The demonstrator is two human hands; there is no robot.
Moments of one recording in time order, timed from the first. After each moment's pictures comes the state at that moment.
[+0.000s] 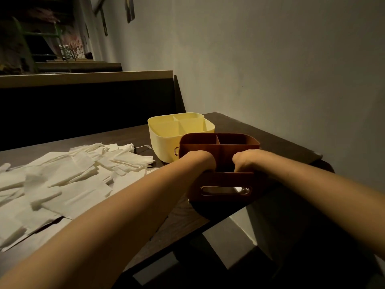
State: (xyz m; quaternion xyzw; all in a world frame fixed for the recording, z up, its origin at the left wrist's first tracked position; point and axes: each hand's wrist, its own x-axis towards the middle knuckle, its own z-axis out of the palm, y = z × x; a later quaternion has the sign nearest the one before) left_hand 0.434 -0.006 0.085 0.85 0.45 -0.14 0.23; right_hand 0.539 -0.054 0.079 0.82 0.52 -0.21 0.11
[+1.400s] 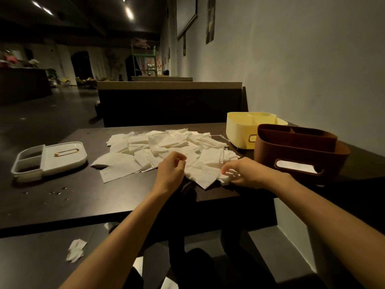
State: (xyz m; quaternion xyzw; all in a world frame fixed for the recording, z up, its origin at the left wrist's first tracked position) left_hand 0.156 -0.039 -0.018 0.70 0.50 0.45 0.24; right_hand 0.373 -0.079 0.022 0.60 0.79 -0.08 -0.05
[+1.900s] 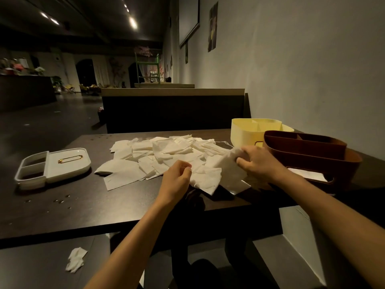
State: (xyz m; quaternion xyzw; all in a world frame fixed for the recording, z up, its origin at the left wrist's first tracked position) left_hand 0.153 -0.034 -0.024 0.69 0.49 0.47 0.27; right_hand 0.375 -0.066 0.034 0.62 0.73 0.03 -0.28
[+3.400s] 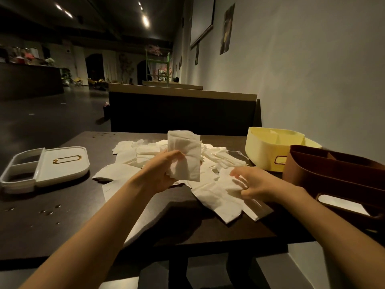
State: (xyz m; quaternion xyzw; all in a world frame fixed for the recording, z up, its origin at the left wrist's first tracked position) left_hand 0.106 0.006 0.029 0.48 0.33 0.48 0.66; right_hand 0.349 -0.013 0.025 0.63 0.78 -0.06 -0.06
